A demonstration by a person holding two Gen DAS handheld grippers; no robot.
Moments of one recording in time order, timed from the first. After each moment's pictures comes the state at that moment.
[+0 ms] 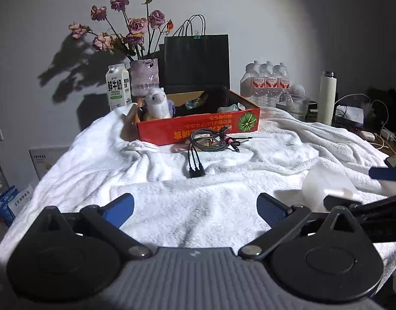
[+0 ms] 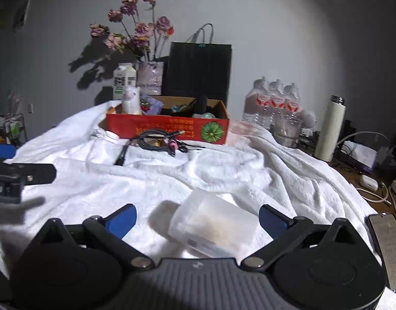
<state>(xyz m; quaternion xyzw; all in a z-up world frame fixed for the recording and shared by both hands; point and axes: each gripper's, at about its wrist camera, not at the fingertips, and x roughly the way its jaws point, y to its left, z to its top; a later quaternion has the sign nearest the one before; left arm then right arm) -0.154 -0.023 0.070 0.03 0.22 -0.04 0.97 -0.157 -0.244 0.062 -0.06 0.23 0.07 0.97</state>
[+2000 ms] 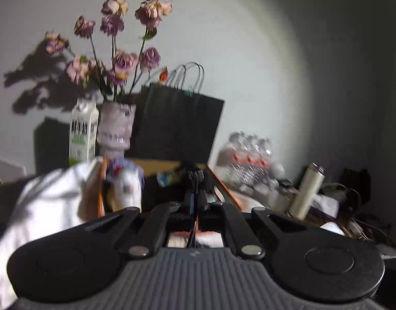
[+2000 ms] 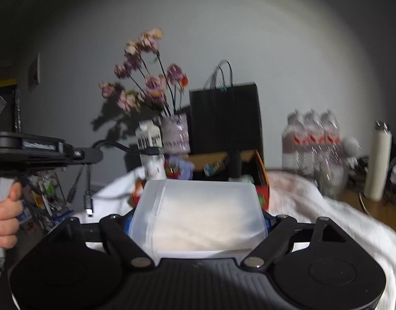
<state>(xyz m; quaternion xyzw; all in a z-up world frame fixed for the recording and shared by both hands) 0.011 0.014 0.197 -0.09 0.16 -0.13 0.97 -0.051 -0.238 0.155 0.04 0.15 0.18 0.97</state>
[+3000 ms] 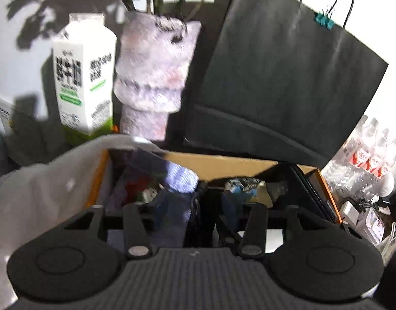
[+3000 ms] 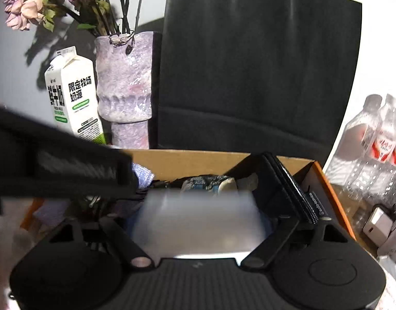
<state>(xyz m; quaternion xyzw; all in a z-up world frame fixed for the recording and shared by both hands) 0.341 0.024 0.125 -0.13 0.36 0.02 0.93 0.346 -0.094 0.092 -0.06 0.32 0.11 0.94</state>
